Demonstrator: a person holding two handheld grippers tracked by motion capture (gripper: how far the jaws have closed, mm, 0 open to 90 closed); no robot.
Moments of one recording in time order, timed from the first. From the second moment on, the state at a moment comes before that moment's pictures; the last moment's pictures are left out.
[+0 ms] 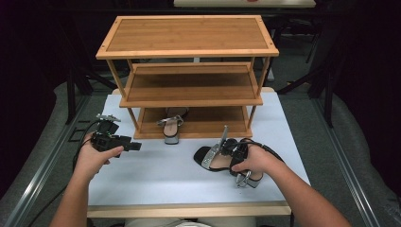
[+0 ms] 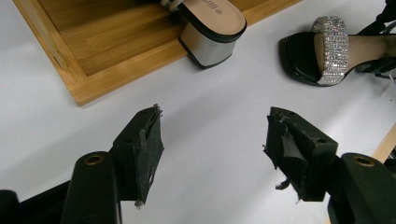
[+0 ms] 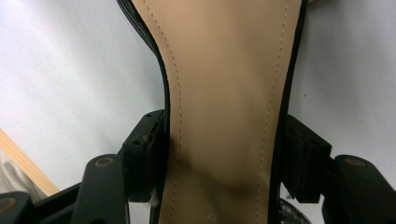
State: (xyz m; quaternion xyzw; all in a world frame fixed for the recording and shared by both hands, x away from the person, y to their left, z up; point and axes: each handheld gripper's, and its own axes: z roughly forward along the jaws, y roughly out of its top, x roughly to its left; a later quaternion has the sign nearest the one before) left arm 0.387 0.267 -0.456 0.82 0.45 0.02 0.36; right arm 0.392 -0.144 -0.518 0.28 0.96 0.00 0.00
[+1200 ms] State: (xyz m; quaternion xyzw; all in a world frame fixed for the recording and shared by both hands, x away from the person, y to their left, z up) left arm 0.388 0.268 -0.458 0.82 0.46 0.02 0.36; right arm 0.386 -0.147 -0.504 0.36 0.93 0.02 -0.01
